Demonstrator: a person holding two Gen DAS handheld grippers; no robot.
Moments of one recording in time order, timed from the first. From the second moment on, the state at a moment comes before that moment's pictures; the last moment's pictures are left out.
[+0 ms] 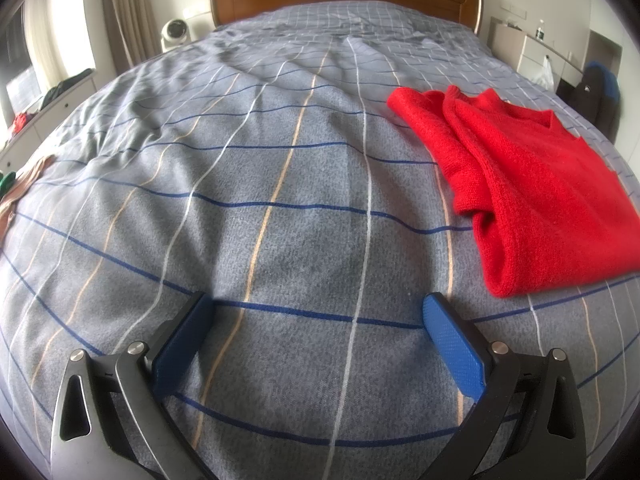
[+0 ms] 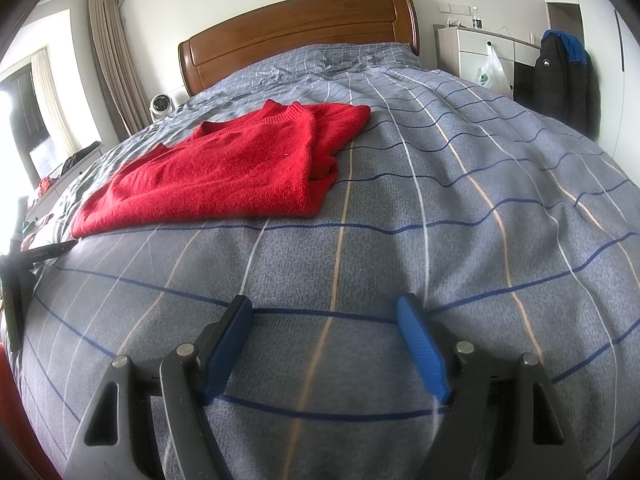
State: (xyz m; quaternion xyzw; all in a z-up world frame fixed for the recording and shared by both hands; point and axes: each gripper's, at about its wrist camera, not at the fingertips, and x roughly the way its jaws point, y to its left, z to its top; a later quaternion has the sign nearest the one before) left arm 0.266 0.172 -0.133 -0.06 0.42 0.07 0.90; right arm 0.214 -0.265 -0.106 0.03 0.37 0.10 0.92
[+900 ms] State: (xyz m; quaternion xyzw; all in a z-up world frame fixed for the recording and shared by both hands) left arm 0.266 0.172 -0.133 -0.06 0.42 0.07 0.90; right arm 0.417 -0.256 -0.086 0.21 0.52 0.10 0.82
